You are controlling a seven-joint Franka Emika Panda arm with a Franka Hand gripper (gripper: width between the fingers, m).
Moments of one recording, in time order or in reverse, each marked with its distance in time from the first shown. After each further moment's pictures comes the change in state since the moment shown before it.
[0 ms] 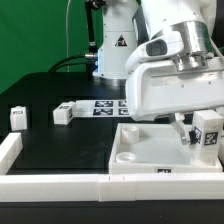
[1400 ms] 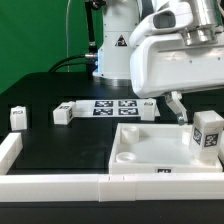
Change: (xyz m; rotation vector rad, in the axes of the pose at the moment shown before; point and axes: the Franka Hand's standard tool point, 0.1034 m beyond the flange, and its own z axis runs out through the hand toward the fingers) arm 0.030 0.000 -0.026 0.008 -0.033 -0.011
